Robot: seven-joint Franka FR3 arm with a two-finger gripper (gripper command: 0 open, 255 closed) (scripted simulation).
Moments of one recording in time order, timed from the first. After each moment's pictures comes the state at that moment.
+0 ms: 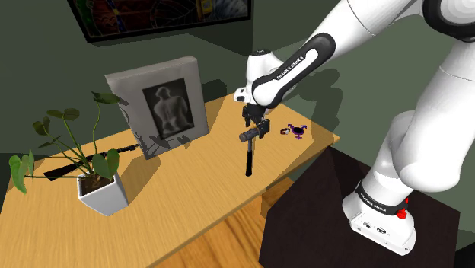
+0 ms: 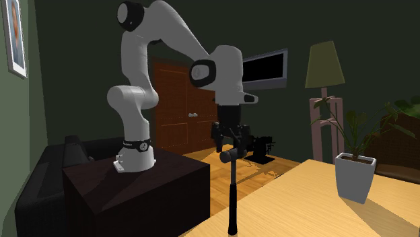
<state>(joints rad) 0.32 0.02 -0.17 -2.43 -0.01 2.47 -1.25</state>
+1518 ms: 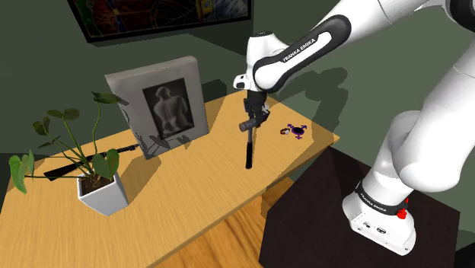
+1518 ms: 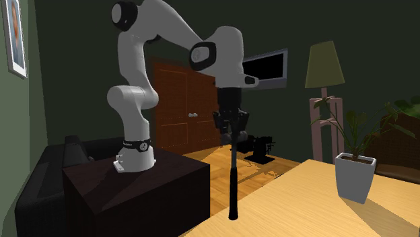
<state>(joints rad) 0.32 -0.08 -0.17 -2.38 -0.03 2.32 -1.24</state>
